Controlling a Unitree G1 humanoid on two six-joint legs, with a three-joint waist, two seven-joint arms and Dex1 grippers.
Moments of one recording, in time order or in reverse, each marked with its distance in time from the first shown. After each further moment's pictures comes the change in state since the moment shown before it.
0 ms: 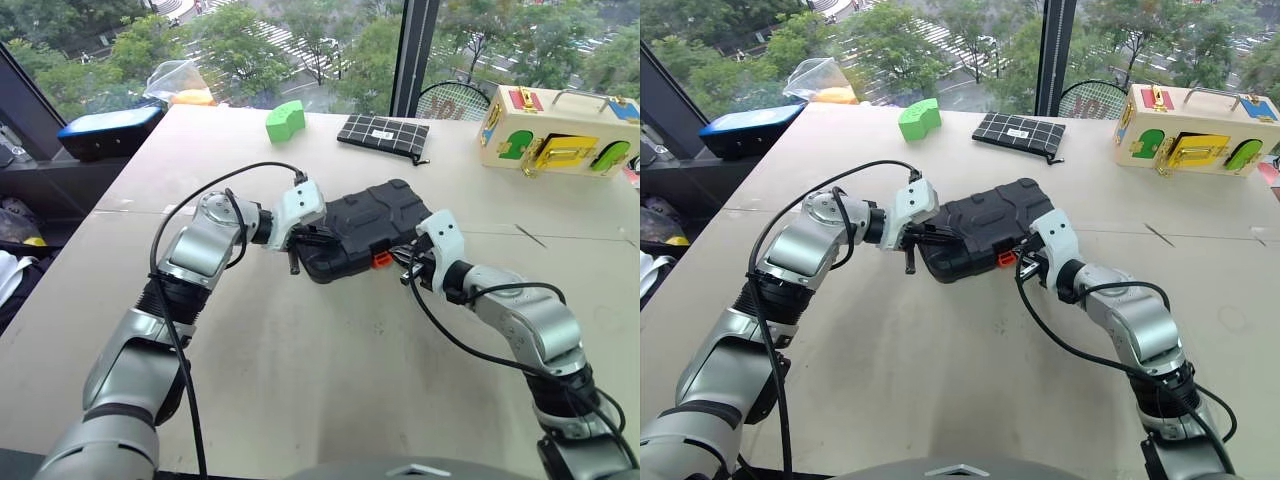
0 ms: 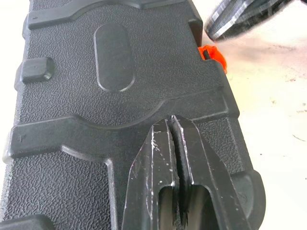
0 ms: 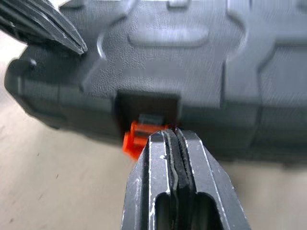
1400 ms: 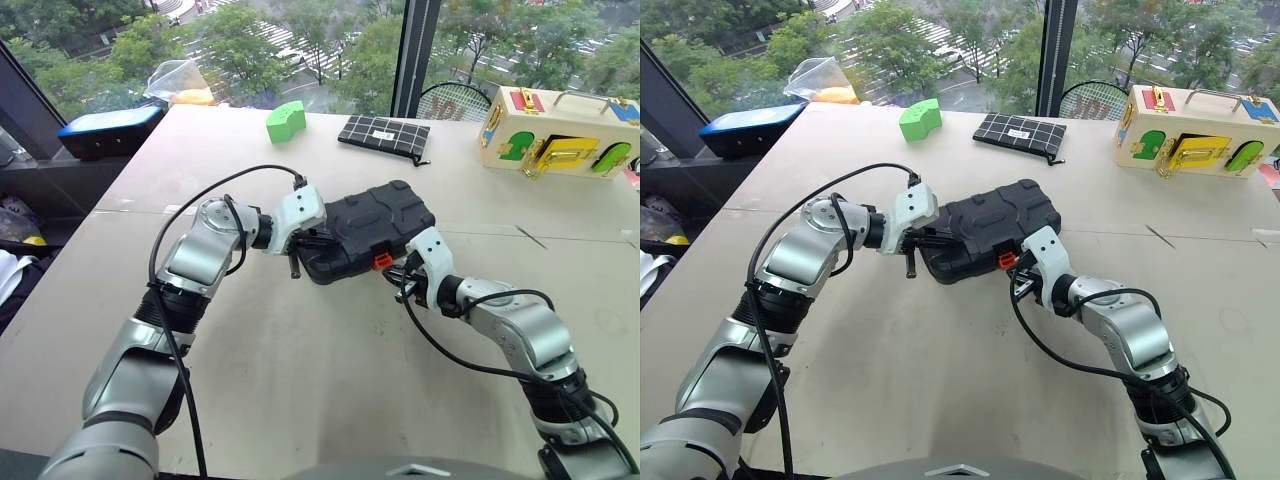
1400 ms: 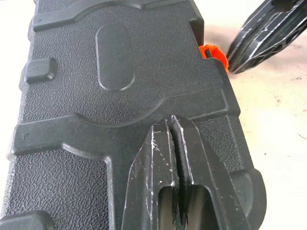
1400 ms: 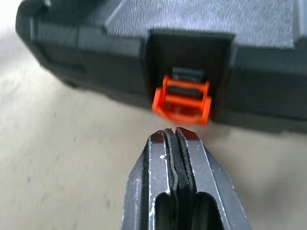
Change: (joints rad) left arm 0.050 -0.006 0.022 -0.051 0.009 -0.016 0.024; right arm 0.065 0.053 0.019 0.074 -0.021 -0.004 0.042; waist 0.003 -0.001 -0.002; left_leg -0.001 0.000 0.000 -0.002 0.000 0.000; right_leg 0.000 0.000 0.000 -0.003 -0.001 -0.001
